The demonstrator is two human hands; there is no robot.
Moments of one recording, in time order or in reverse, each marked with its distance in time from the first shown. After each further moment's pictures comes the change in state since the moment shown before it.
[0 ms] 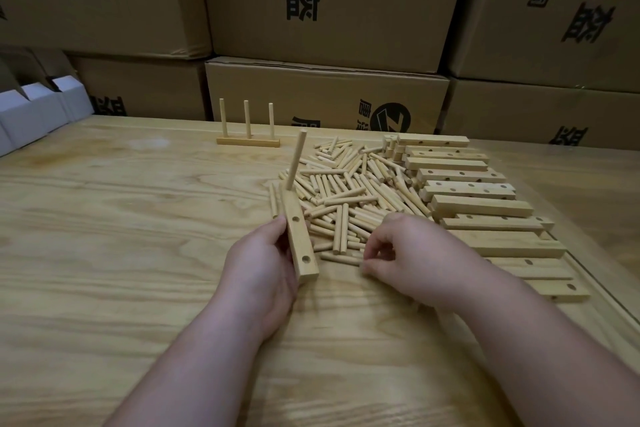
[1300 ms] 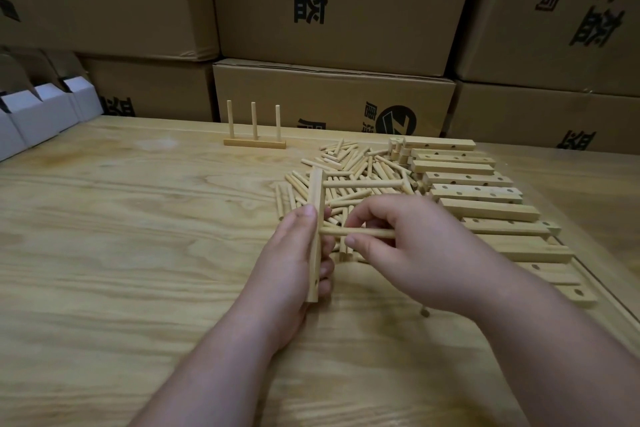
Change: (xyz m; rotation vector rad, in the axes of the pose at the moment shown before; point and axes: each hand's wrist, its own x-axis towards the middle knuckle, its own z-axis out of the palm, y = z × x) left_hand -0.003 -0.012 -0.005 0.356 -0.212 0.167; right_hand -0.018 -0.033 -0.027 0.243 0.131 -0.203
